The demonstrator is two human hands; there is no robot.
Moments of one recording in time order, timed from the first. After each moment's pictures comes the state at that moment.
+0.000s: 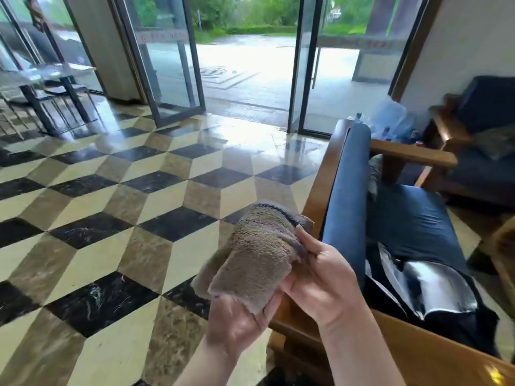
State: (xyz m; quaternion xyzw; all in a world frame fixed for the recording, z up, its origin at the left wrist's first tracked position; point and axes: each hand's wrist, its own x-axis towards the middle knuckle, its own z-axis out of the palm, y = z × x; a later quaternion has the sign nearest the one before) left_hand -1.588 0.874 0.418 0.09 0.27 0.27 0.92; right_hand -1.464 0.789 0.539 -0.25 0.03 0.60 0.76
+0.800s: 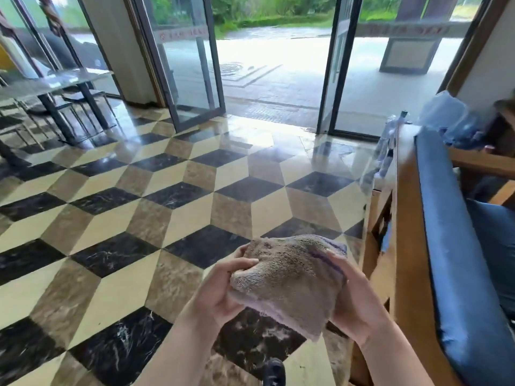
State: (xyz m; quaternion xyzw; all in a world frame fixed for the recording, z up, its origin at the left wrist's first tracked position) left_hand -1.589 1.285 0.437 0.32 0.22 0.14 0.91; right_hand -1.413 1.111 0.453 -0.41 -0.05 0.56 0.72
